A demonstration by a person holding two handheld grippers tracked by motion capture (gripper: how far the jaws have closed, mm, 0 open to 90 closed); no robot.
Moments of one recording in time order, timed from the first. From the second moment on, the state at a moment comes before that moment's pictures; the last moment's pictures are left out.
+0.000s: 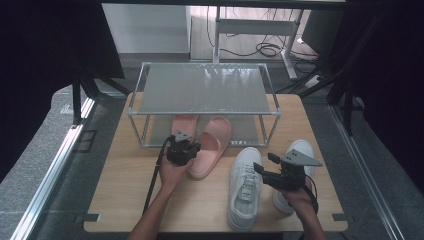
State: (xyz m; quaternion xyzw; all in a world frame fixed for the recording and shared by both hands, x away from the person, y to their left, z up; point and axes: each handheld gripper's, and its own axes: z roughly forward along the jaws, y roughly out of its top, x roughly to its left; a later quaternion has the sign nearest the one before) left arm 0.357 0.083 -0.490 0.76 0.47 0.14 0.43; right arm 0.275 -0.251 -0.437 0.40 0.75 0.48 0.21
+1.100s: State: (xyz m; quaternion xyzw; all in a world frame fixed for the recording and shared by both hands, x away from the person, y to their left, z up) left arm 0.364 0.007 -0.488 0.81 0.40 0.13 0.41; right arm 0.274 -0.252 -0.436 0.40 0.75 0.48 0.21
